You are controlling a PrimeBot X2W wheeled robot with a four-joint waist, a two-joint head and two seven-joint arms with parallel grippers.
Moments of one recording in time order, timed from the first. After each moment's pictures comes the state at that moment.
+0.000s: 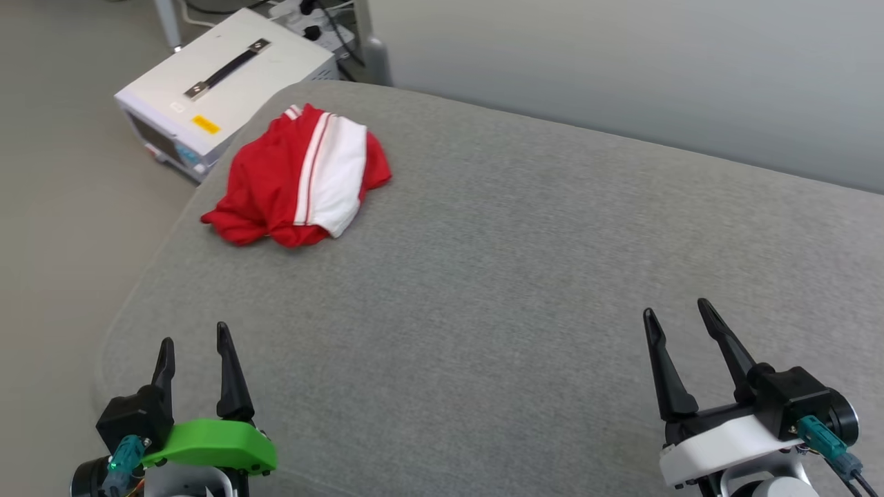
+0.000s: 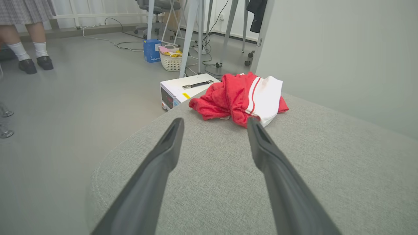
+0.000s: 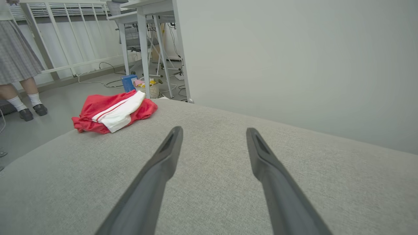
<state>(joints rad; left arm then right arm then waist) 0.01 0.05 0.08 0.10 -0.23 0.05 -0.22 0.04 -0.06 0.09 -0.02 0.12 0.13 -0.22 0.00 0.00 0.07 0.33</state>
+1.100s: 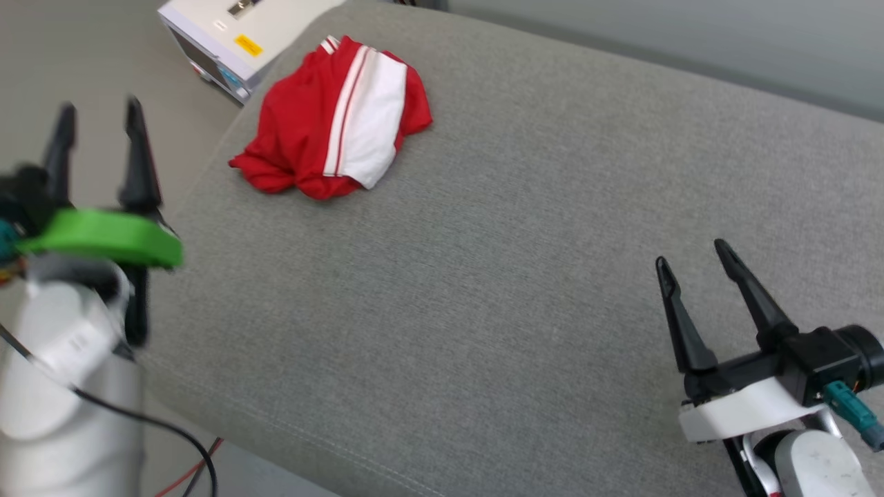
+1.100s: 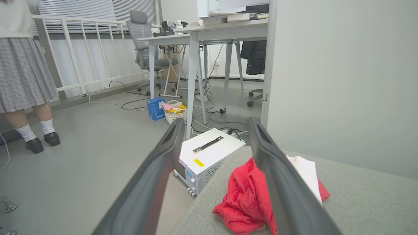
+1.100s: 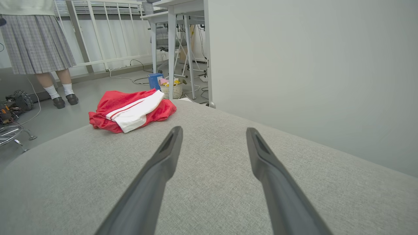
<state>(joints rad) -0.51 0.25 0.12 0.32 -0.26 -0.12 -0.24 -0.06 -0.16 0.13 -0.07 0.11 0.13 -0.25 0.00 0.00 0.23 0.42</state>
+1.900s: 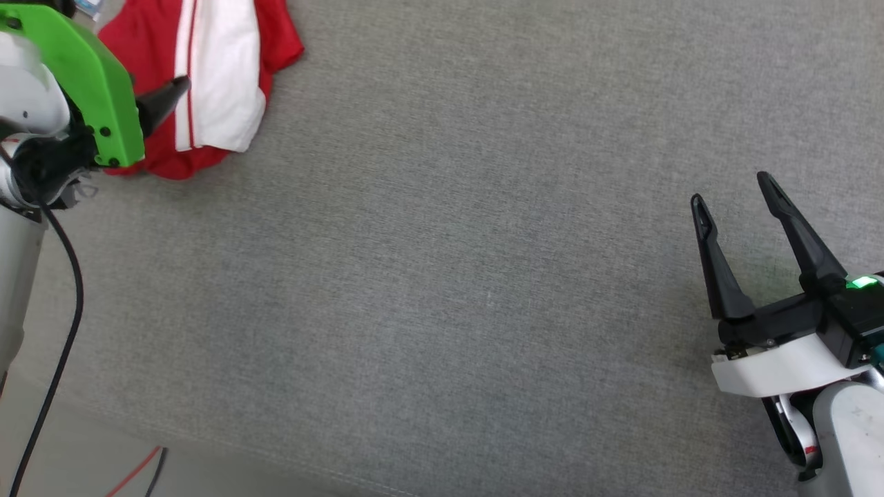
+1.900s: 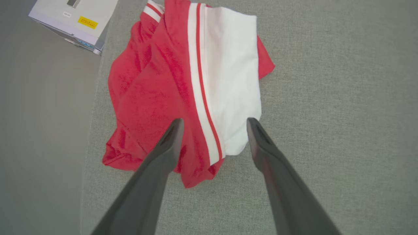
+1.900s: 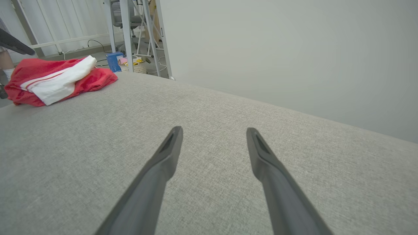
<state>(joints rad) -0.98 0.62 -0.44 0.49 -0.87 -0.13 0.69 -0.16 -0.23 0.11 -0.13 0.09 0.13 -0.25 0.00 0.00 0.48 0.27</state>
